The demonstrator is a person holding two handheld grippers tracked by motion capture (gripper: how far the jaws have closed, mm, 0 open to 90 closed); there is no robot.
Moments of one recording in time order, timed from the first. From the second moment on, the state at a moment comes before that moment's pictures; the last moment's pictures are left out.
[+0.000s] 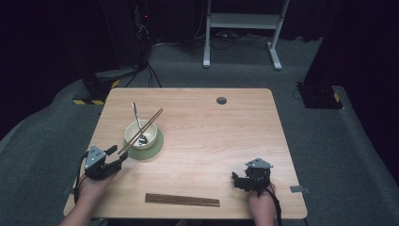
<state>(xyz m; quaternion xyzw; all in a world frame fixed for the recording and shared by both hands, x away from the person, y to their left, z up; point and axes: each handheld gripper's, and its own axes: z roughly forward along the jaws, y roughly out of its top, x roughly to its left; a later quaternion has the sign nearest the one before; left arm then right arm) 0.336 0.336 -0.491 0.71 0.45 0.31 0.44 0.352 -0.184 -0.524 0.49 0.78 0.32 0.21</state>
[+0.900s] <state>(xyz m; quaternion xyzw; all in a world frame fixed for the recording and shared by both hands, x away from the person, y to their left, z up) 0.344 0.331 -0.495 0.71 0.44 0.32 0.44 0.351 -0.184 -0.524 0.49 0.78 0.32 0.21</state>
